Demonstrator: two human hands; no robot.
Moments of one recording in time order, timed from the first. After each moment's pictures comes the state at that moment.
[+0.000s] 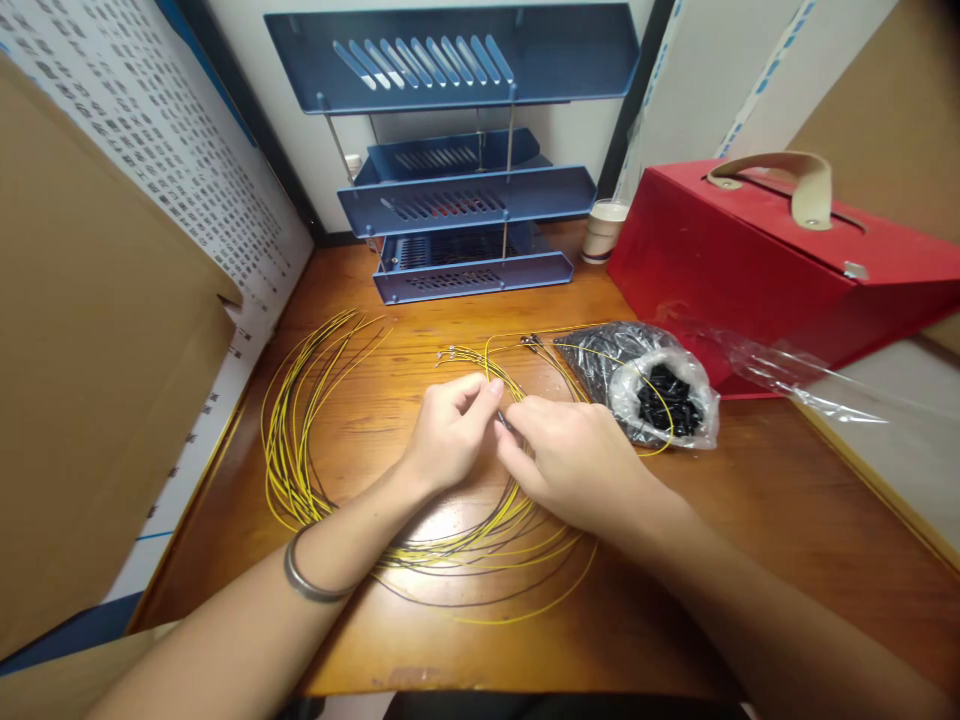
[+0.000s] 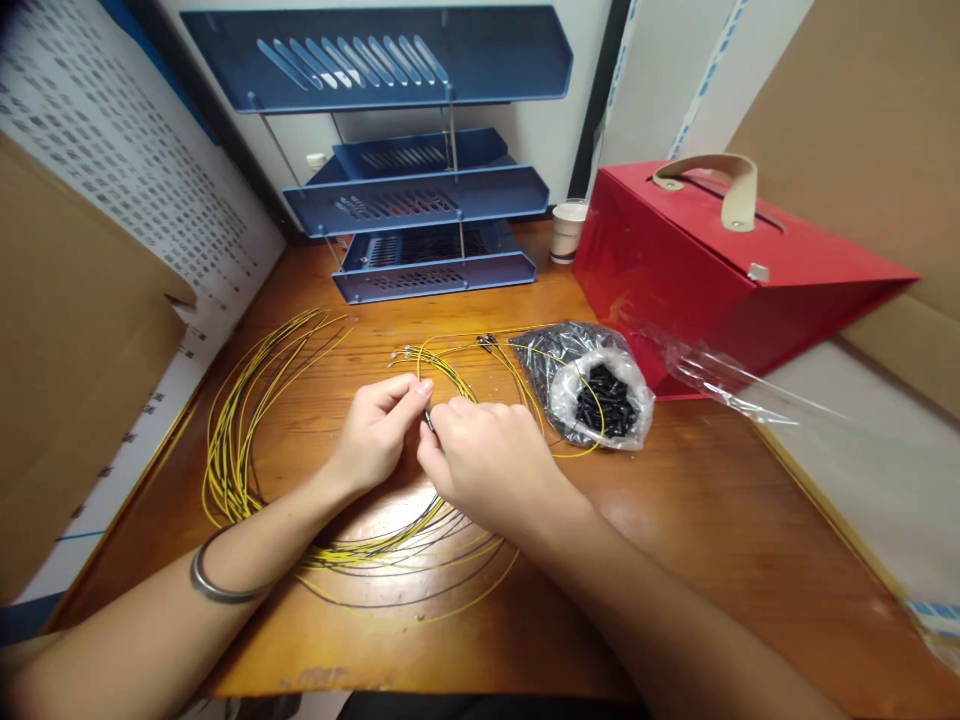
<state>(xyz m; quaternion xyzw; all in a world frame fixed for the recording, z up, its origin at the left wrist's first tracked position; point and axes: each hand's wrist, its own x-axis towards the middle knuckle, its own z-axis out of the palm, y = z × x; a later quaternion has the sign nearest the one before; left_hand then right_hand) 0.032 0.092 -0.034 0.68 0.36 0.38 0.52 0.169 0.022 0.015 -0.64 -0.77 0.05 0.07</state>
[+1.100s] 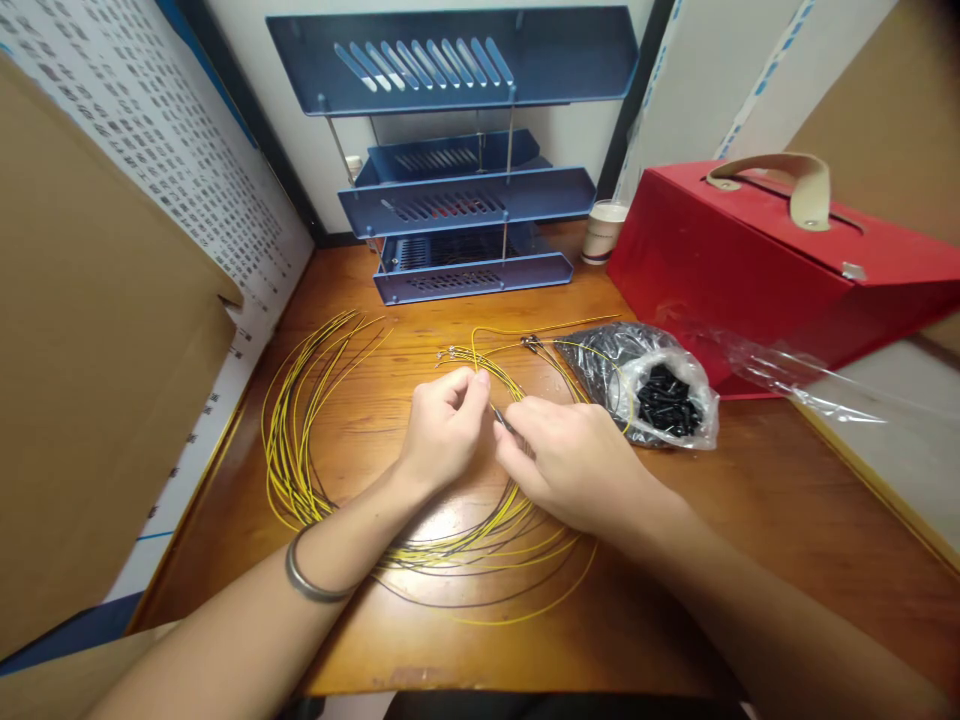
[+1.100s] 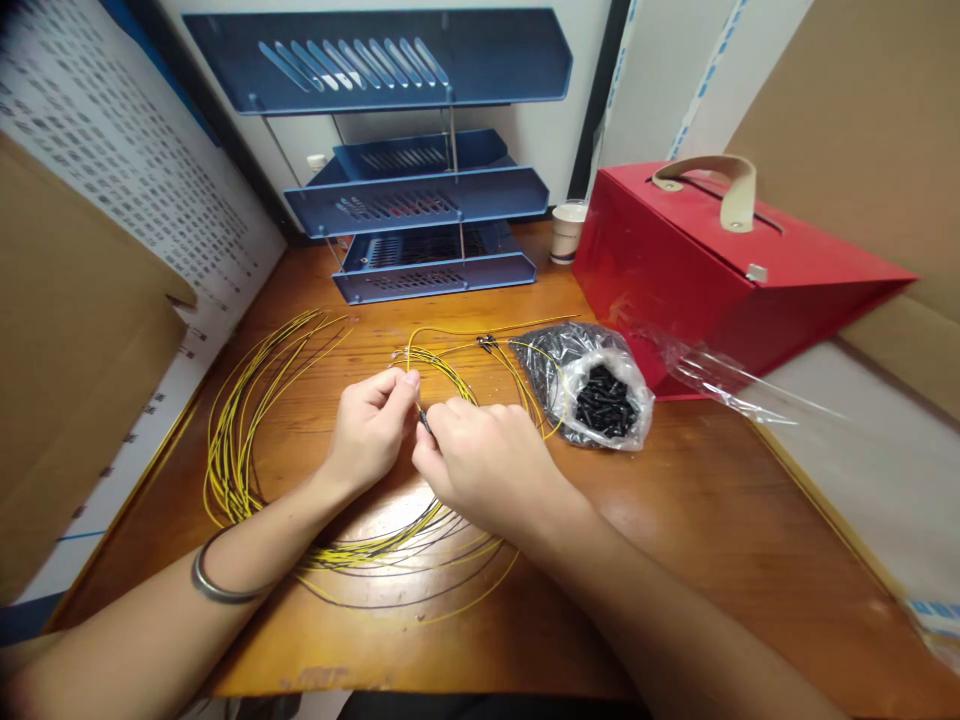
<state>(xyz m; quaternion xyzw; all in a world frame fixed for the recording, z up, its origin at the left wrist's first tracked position) 0.031 0.093 -0.036 0.67 0.40 0.42 0.47 0.168 0.022 0.016 -0.63 -0.77 0.06 0.09</state>
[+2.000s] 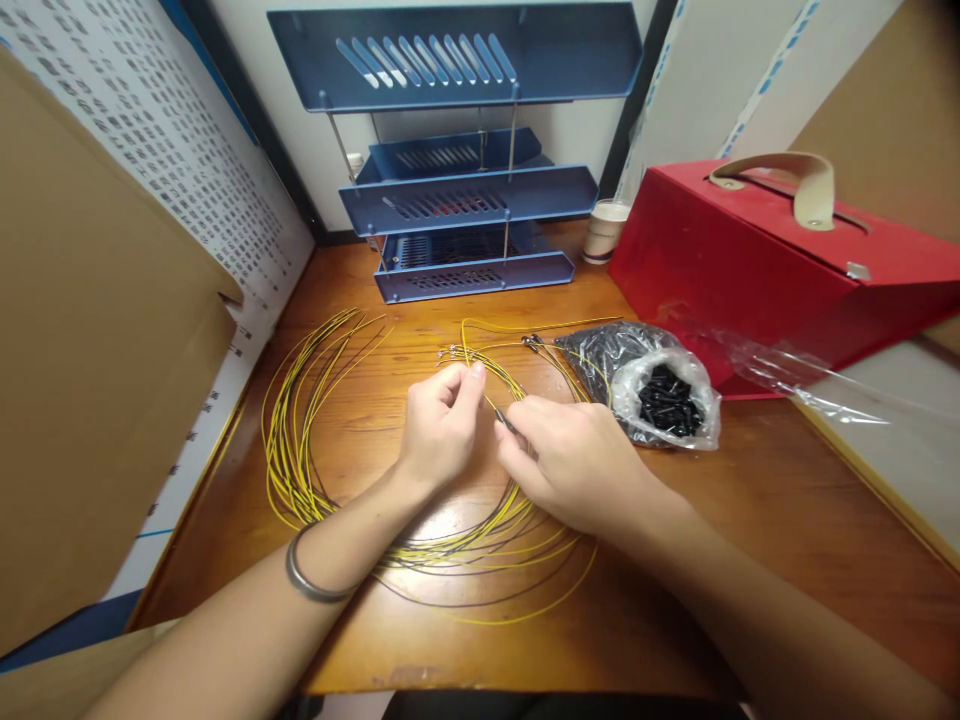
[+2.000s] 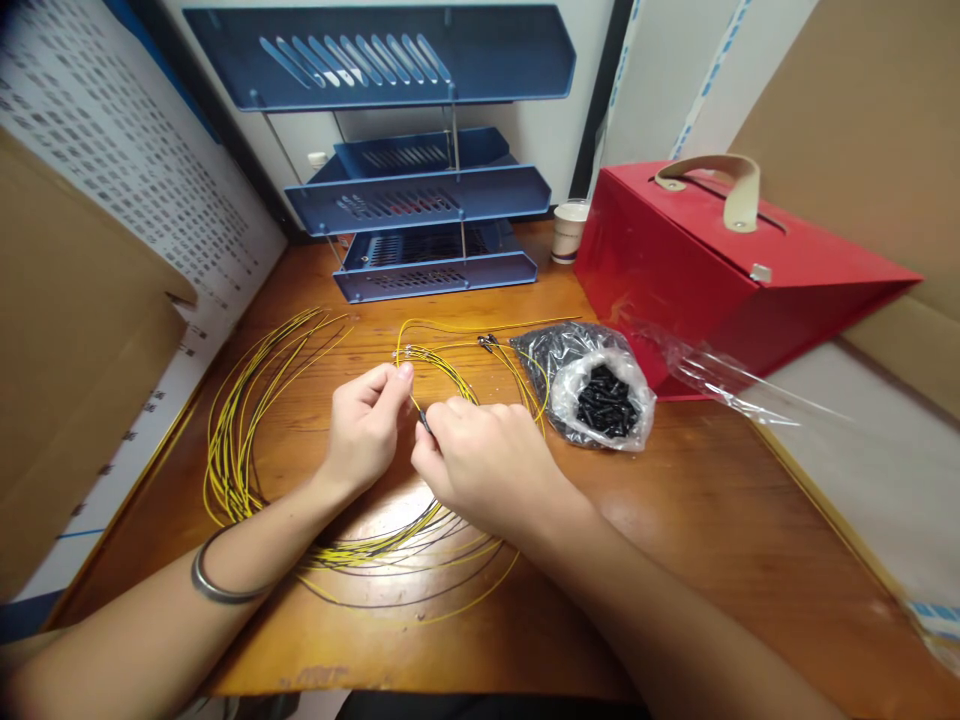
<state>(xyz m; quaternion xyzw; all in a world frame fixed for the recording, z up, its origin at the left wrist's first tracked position) 0.031 0.092 -0.039 0.62 0.39 0.47 0.49 0.168 0.022 0.016 -0.63 -0.77 0.05 0.11</state>
